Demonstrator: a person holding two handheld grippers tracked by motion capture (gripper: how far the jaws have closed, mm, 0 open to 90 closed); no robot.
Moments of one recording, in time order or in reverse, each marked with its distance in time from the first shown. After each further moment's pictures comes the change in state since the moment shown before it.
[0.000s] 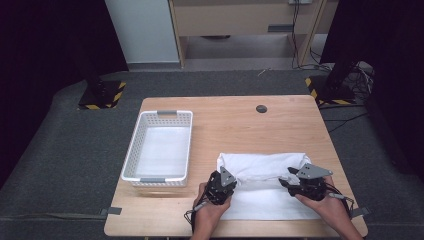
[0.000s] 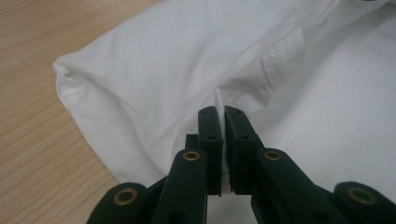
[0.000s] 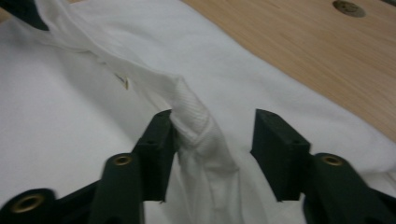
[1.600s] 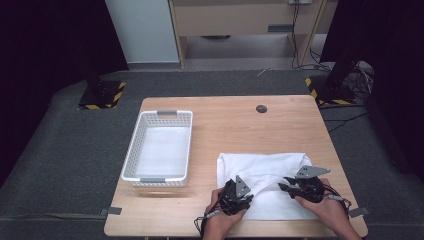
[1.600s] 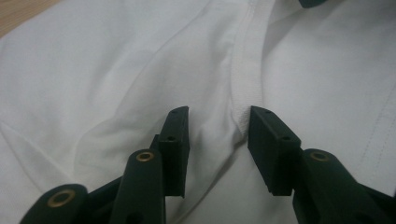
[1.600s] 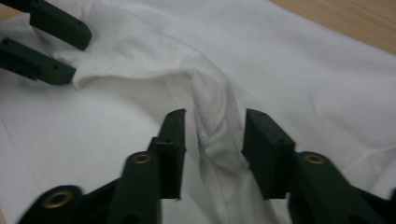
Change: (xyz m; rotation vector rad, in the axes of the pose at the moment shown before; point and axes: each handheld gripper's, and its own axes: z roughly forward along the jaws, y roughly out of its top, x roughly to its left) left arm -0.038 -0.002 0.021 0.009 -0.071 0.085; right arm 0.004 -0.004 0.003 0.103 0.079 0.122
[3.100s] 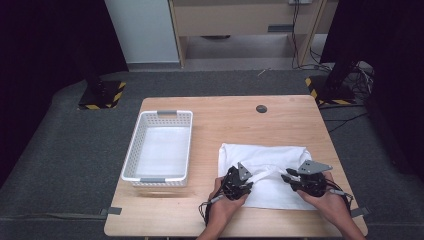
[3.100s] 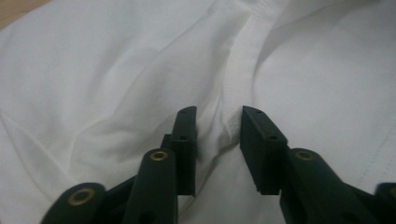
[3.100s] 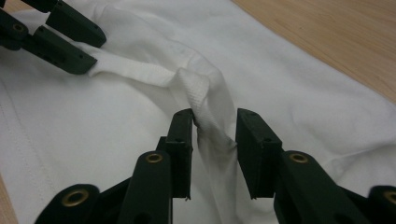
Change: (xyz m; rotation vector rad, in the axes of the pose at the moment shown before) left arm 0.027 0.026 0.022 0.046 0.016 -0.031; right arm -0.013 0.011 -0.002 -0.055 -0.085 -0.077
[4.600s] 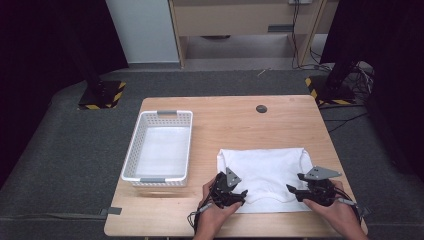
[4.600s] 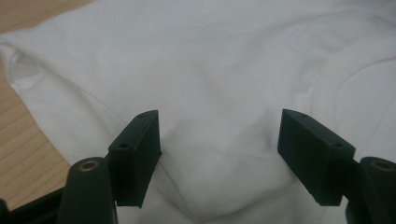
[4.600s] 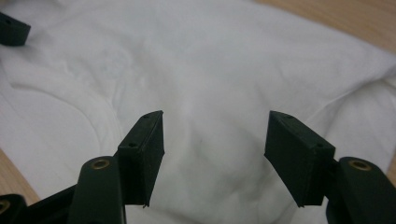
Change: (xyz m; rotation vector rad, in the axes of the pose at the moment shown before) left arm 0.002 -0.026 -0.030 -0.009 0.034 -0.043; right arm 0.008 -0.016 -0.021 0.061 -0.034 0.087
